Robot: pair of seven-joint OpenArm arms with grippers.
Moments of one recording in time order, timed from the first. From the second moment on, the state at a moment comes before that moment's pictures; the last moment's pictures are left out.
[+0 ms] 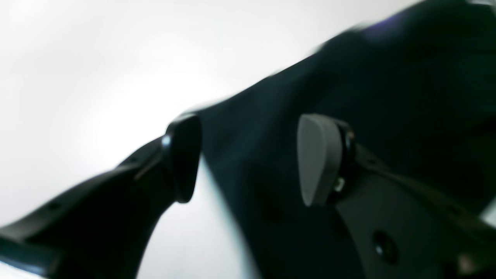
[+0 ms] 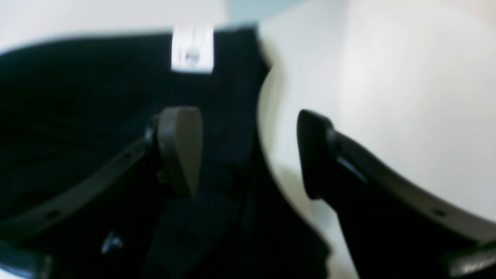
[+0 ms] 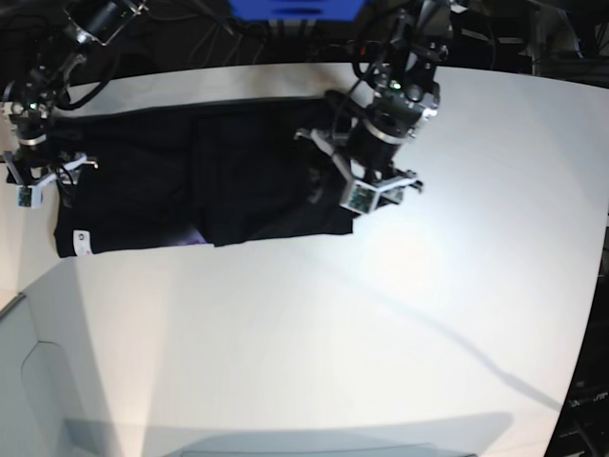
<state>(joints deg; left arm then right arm) 18.6 -7.0 13.2 114.6 -1.9 -6.7 37.9 -8.6 4.6 47.3 91.1 -2.3 39.1 -26.9</state>
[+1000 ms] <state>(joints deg) 14.8 -5.9 -4.6 99.2 -23.3 -6.4 38.1 -5.8 6.4 47.6 76.4 0.9 38.9 -23.3</state>
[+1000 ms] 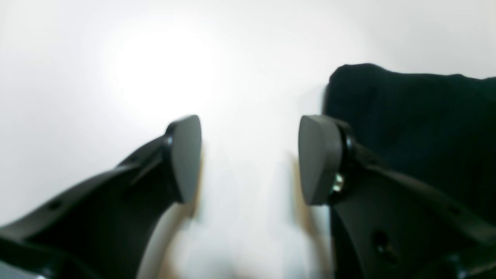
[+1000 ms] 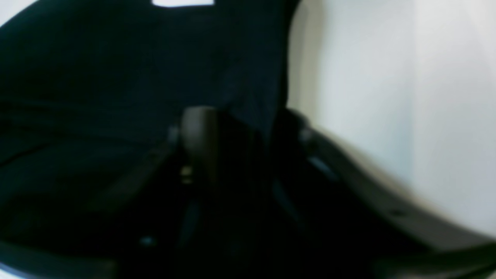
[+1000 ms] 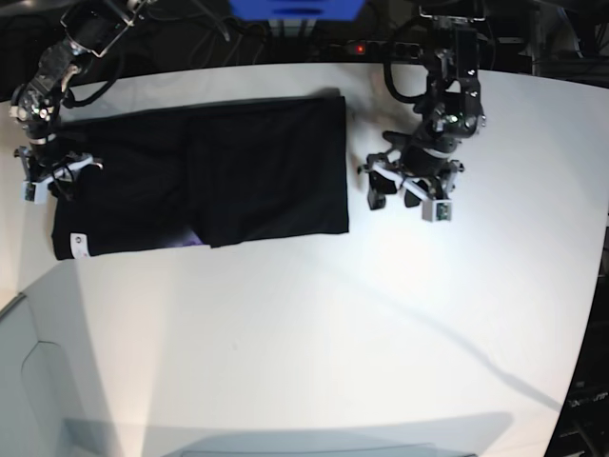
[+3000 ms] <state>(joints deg) 10.7 -5.4 3.8 94.1 -23.8 -6.2 38.1 -15.2 -6.3 -5.7 105.2 -3.2 39.2 -27.9</state>
